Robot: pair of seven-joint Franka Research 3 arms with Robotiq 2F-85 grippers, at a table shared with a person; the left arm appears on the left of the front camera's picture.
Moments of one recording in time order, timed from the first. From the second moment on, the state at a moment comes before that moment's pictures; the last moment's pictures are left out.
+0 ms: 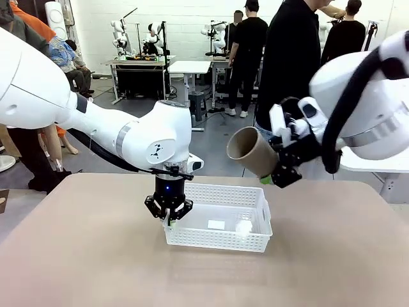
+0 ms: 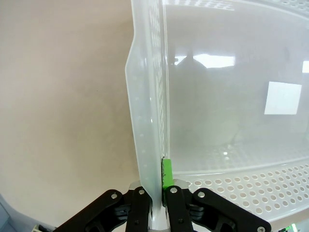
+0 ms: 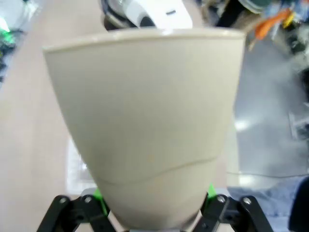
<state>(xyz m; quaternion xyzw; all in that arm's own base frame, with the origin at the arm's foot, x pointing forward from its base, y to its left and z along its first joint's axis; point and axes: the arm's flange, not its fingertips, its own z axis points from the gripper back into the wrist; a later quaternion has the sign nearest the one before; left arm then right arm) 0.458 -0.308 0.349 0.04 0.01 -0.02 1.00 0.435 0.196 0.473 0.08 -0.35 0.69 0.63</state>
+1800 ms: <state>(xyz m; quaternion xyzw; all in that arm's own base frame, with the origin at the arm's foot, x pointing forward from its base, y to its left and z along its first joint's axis) 0.458 -0.308 0.349 0.04 0.01 -0.02 1.00 0.424 0.269 0.472 0.14 -0.06 0.75 0.64</state>
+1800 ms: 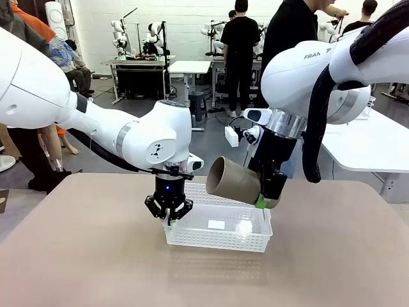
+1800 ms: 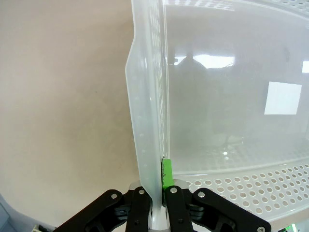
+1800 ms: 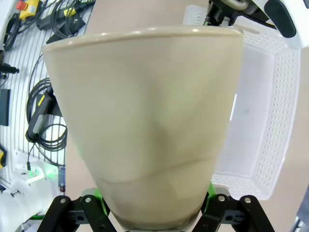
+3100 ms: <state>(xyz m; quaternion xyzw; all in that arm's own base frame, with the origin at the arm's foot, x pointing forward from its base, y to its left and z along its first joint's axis) 0.458 -0.308 0.349 0.04 0.01 -0.02 1.00 0.462 0.283 0.386 0.06 -0.06 0.67 0.74</state>
